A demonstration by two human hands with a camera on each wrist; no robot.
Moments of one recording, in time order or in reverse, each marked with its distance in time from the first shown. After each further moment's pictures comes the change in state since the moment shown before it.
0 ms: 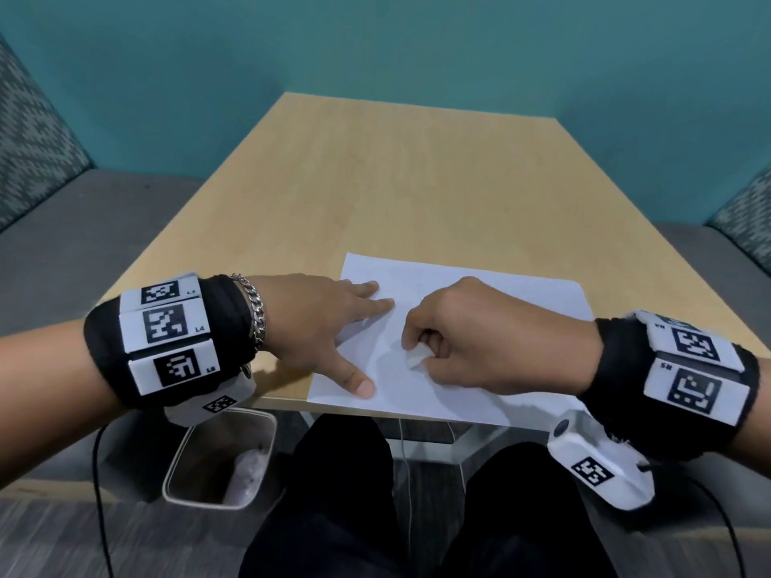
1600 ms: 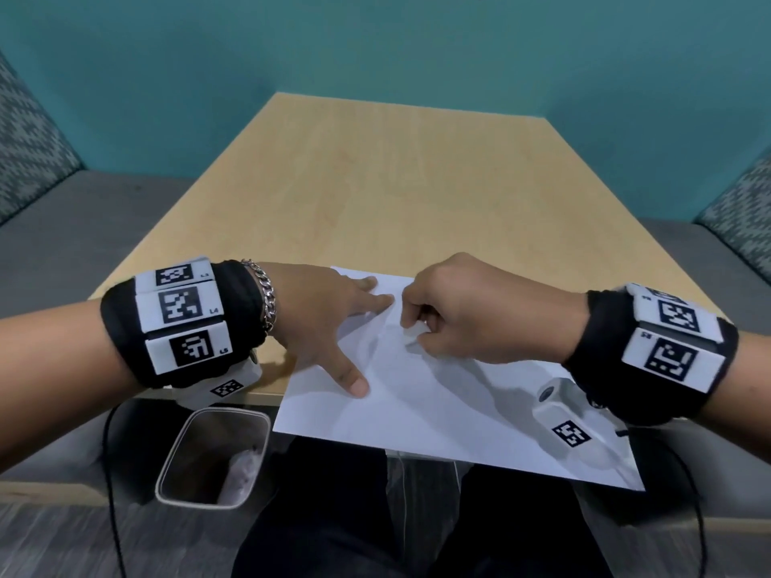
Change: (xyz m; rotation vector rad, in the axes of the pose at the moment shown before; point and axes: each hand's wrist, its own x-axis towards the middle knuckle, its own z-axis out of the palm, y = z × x) left_hand 0.007 0.010 -0.014 0.019 -0.053 -0.030; right_hand 0.003 0.009 -0.014 -0.035 0.026 0.021
